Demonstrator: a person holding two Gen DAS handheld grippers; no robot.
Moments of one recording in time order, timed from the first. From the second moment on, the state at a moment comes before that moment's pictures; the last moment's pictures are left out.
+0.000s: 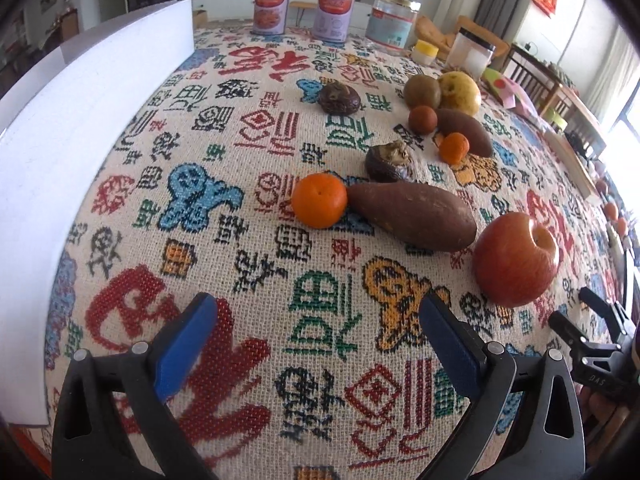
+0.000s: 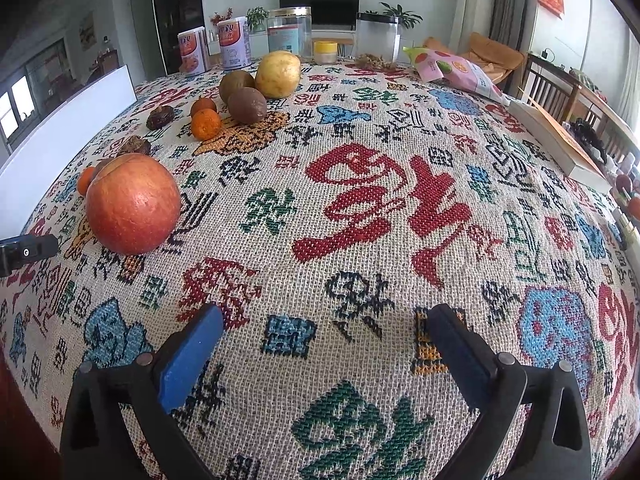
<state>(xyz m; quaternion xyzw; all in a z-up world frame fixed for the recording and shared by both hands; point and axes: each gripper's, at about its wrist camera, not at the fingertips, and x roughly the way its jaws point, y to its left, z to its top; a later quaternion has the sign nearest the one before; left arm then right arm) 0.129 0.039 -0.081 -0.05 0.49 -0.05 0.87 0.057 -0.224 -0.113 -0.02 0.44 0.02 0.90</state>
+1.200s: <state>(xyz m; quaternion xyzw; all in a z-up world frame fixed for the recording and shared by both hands) 0.099 0.077 -0.084 0.00 0.44 -0.08 0.89 0.052 -0.198 -0.085 0.05 0.41 0.15 0.90</state>
